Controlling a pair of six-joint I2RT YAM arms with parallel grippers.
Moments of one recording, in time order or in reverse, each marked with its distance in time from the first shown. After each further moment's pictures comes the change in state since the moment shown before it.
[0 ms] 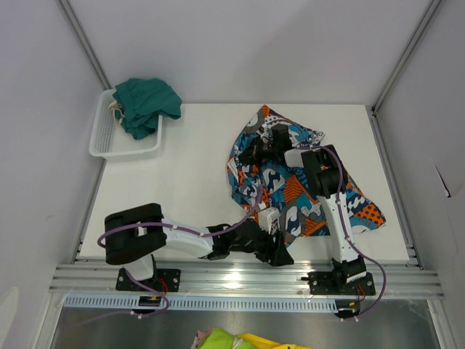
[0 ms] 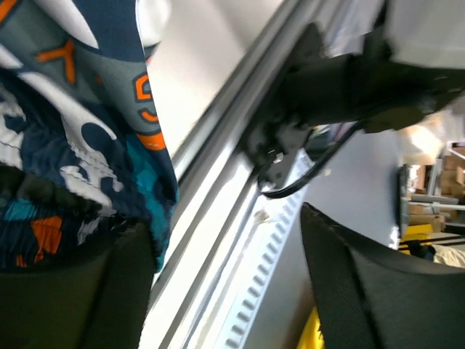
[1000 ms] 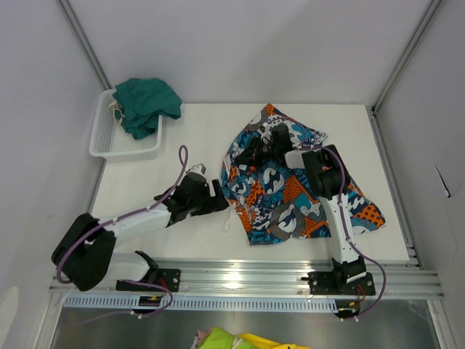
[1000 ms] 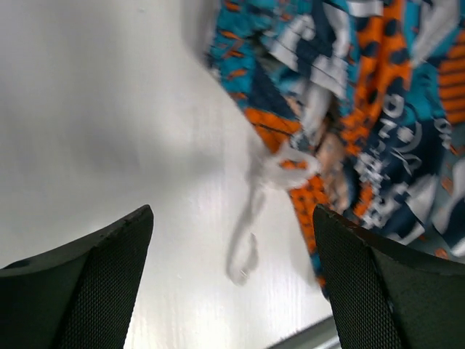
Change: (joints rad) left arm 0.630 -0.412 -0.070 -0.719 -0.169 0.148; right arm 0.017 -0.059 -0.076 0.012 0.083 -0.114
